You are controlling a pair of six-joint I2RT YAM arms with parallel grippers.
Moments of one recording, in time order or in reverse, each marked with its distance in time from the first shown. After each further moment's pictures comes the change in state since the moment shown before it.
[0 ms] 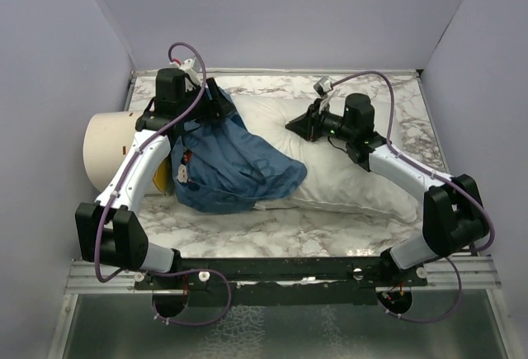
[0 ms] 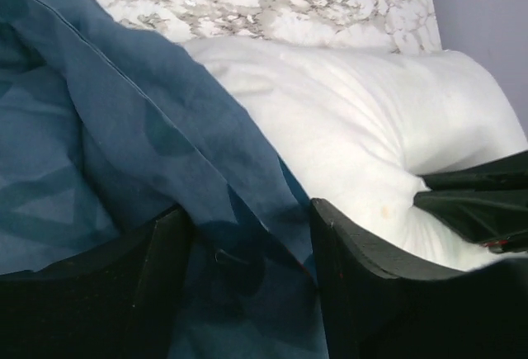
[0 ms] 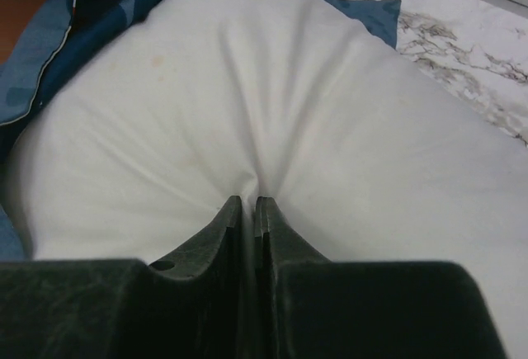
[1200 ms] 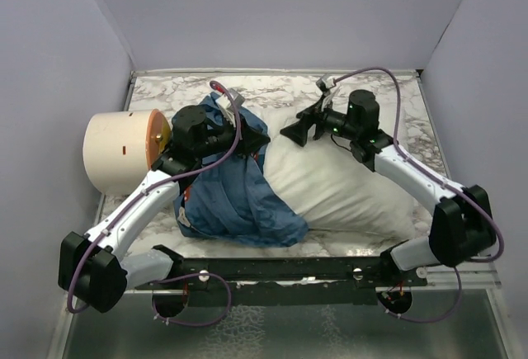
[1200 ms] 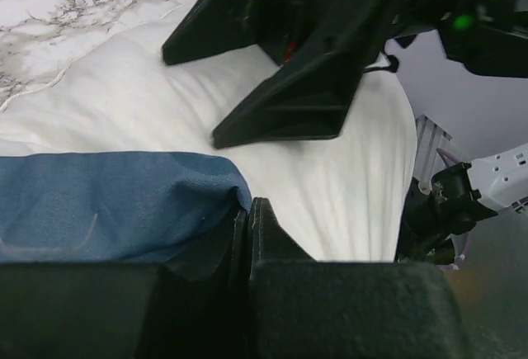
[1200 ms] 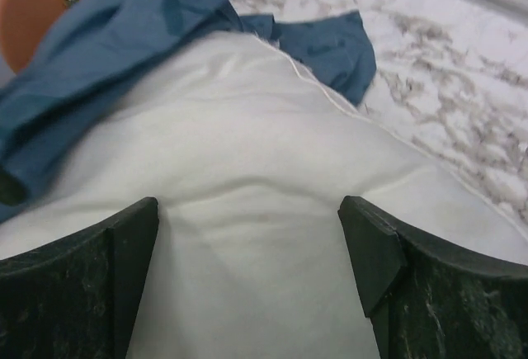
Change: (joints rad) left arm -0.301 -0.242 -0.329 0.427 0.249 0.117; right arm 0.013 -0.183 -0.025 -0.048 0.017 0.016
